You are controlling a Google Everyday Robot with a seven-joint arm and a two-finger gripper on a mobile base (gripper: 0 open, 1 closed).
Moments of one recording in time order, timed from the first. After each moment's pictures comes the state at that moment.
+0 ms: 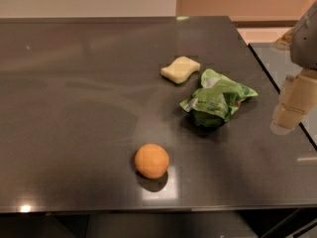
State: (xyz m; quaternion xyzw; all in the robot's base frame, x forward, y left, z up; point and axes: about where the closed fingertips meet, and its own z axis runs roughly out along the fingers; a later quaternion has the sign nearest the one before) arm 0.438 -0.217 0.976 -0.60 0.78 -0.03 0.16
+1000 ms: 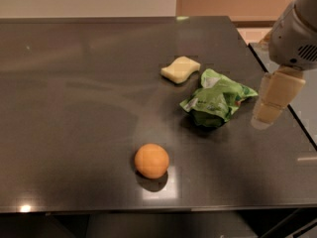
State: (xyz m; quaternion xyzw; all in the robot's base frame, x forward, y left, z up) arm 0.456 -0.195 0.966 -0.60 0.78 -0.02 0.16
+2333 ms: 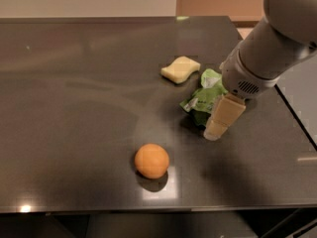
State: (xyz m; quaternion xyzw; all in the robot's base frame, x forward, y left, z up) arm 0.486 -0.137 0.900 -0.58 0.79 -0.01 0.21
